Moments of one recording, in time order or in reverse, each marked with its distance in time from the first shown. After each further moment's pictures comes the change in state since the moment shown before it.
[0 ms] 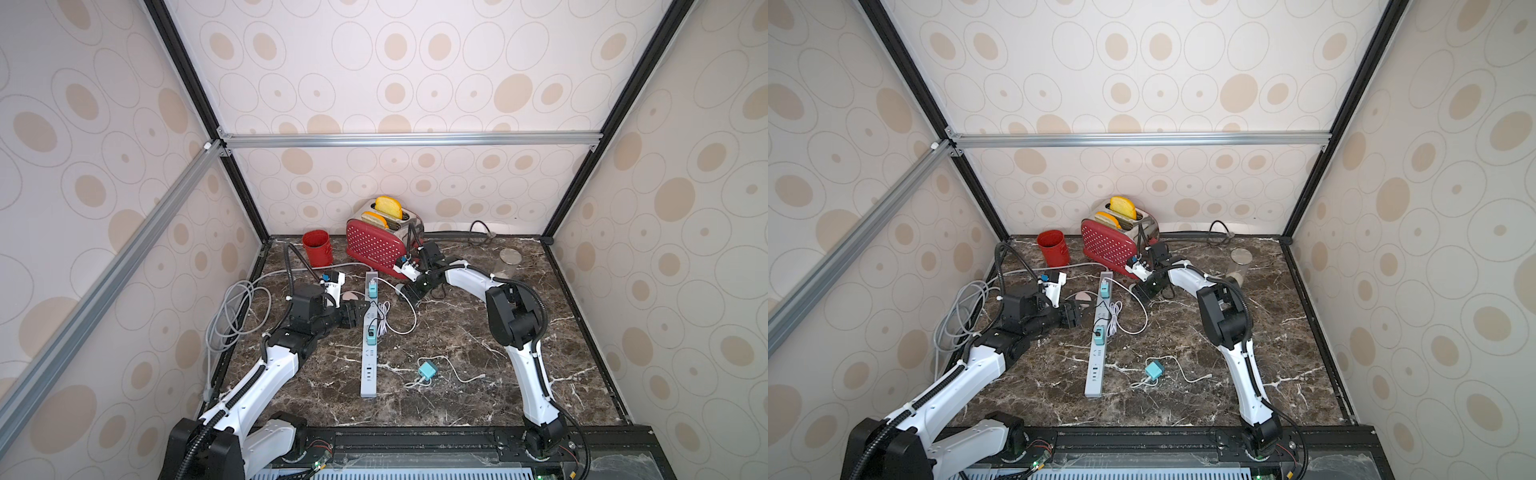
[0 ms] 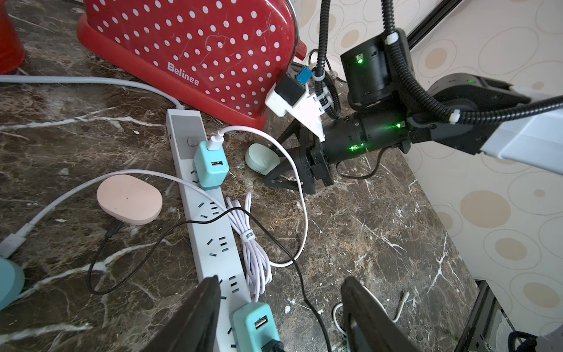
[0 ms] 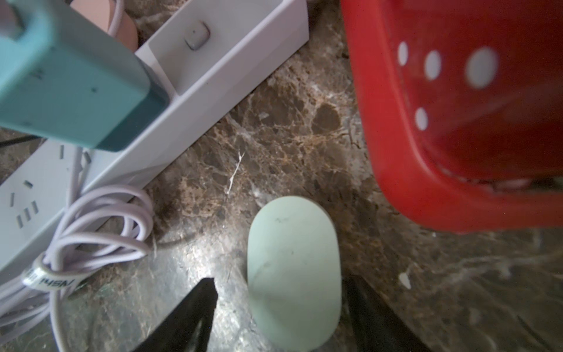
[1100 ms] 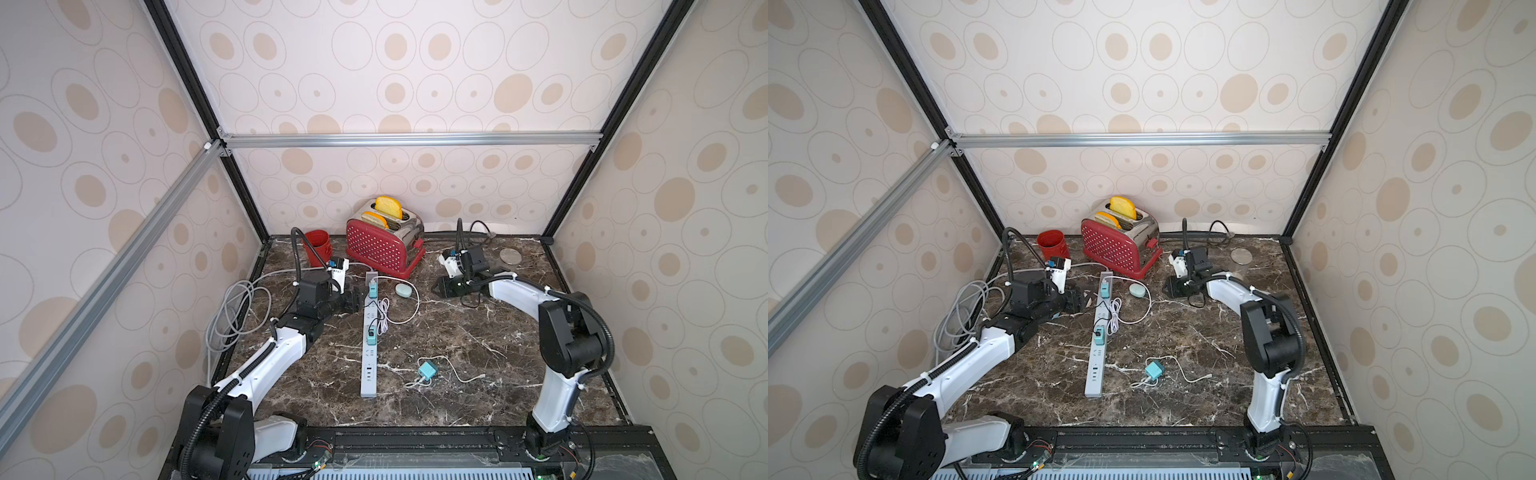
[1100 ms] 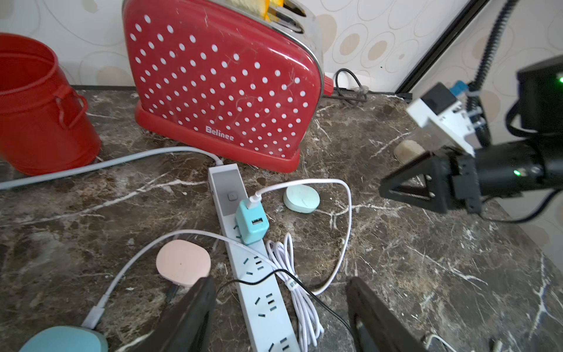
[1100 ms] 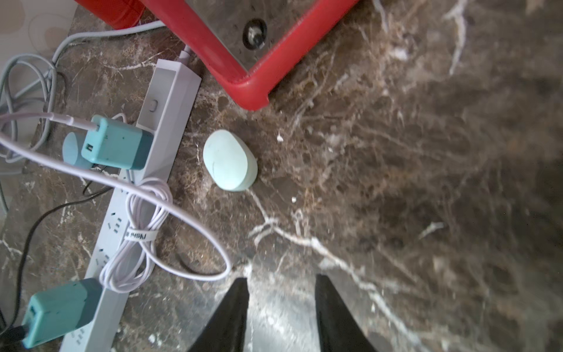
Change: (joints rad) left arm 0.000 0.153 0.095 0.087 -0.117 0.172; right arm -0.146 -0.410 -0.494 0.239 0.020 0.453
